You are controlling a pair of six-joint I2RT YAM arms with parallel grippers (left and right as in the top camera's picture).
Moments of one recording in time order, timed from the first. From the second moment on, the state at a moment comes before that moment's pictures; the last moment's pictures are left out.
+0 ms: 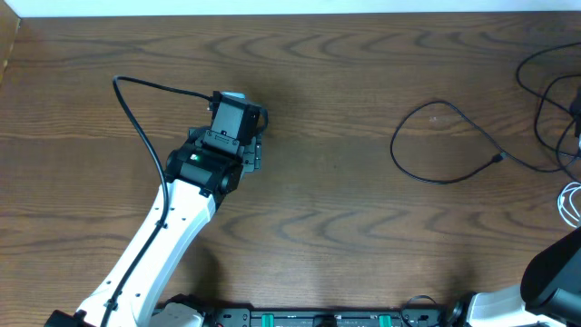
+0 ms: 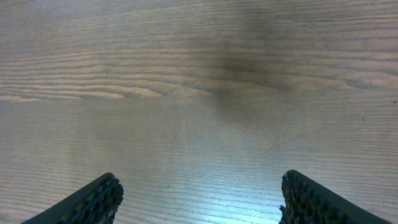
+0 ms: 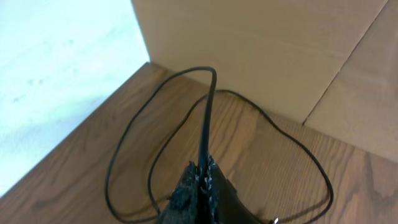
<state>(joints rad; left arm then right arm) -0.39 1.35 1.10 -0.80 -0.37 -0.24 -0.42 1.68 1.44 -0.25 0.50 0.33</state>
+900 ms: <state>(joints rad) -0.39 1.35 1.10 -0.80 -0.37 -0.24 -0.64 1.69 1.44 -0.37 0.27 0.28</state>
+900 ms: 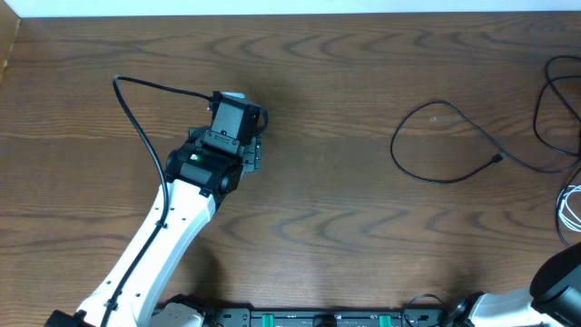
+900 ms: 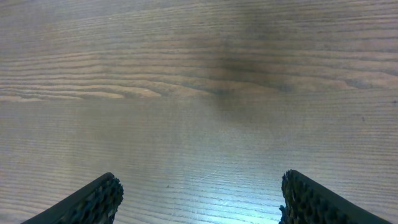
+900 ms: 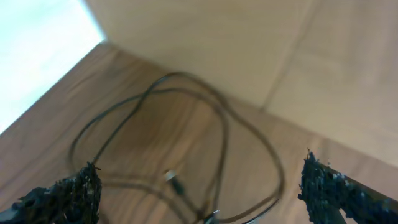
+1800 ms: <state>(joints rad) -0.39 1.35 1.10 -0.80 -0.37 -0.24 0.12 1.69 1.18 -0.62 -0.08 0.28</state>
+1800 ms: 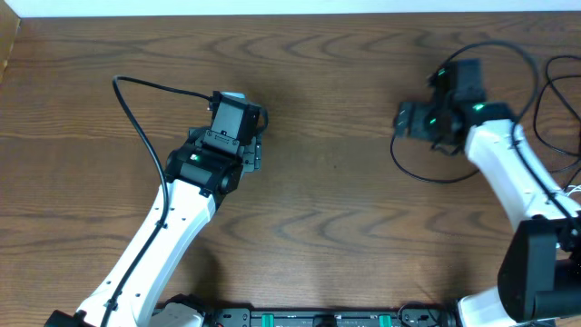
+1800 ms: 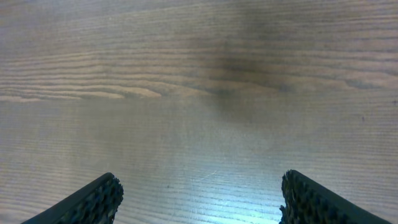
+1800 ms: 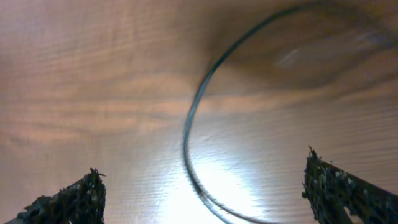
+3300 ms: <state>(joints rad) -0.39 1.35 1.10 -0.80 -0.37 -0.24 0.32 1.69 0.88 -0.52 0.13 0.31</state>
